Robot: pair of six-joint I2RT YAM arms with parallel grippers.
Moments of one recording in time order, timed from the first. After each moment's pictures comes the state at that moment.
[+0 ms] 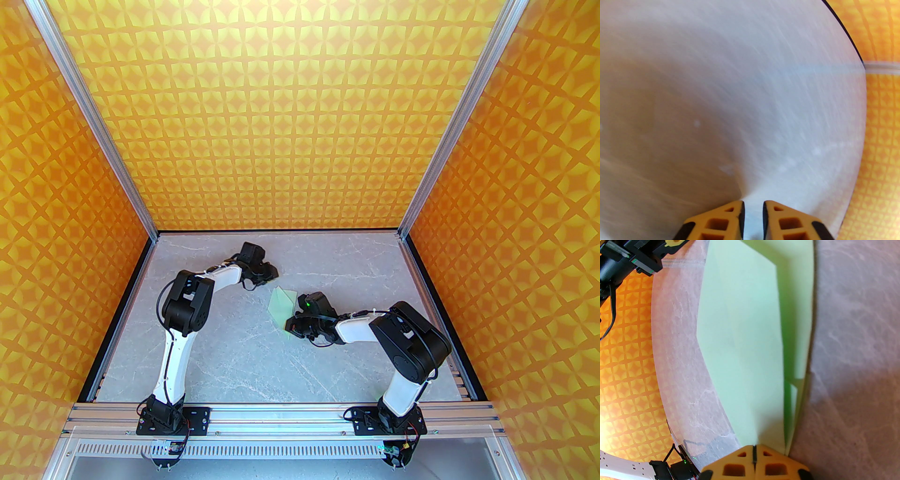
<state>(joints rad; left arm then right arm) -0.36 2.30 1.65 -0.31 0.43 -0.72 0.59 1.77 0.68 0.14 -0.47 0.93</state>
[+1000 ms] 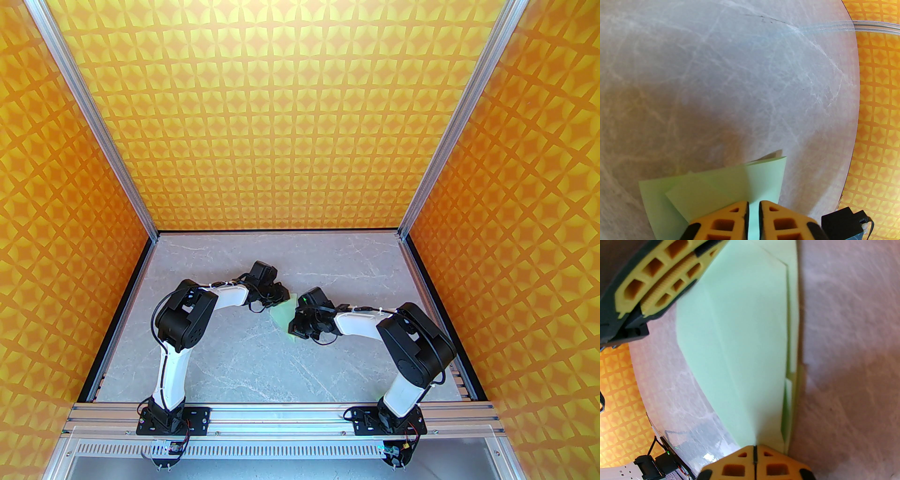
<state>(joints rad) -0.54 2.13 1.30 -0.11 0.48 -0.84 0.59 1.73 0.83 -0.25 -0.44 0.82</state>
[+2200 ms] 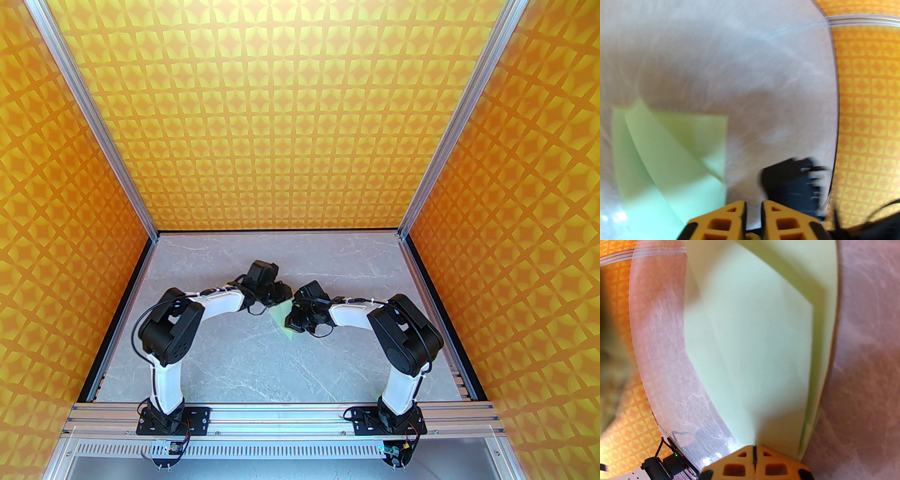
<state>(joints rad) -0.61 2.01 1.18 -0.06 0.46 -0.90 0.56 1.83 0.90 -0.21 -0.51 0.81</state>
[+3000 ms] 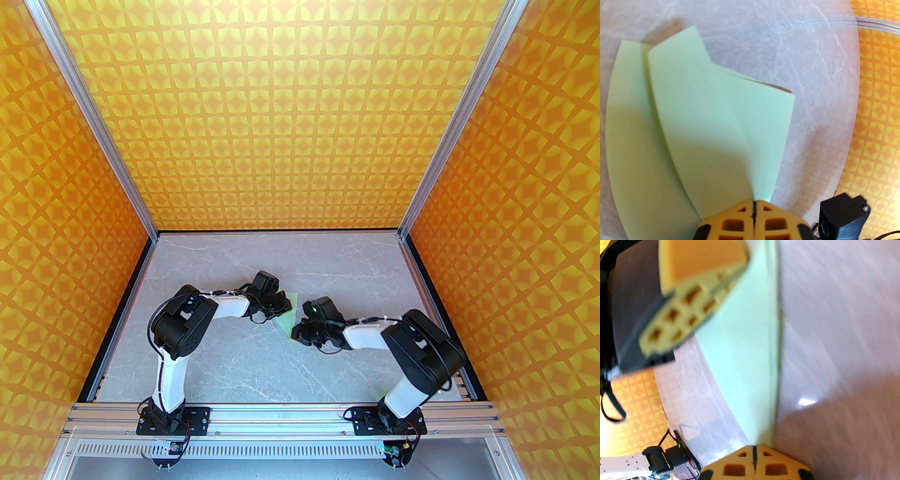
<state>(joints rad) -0.61 2.07 1.16 -0.03 0.46 -0.96 0.57 1.63 0.53 0.12 -0.53 0.93</state>
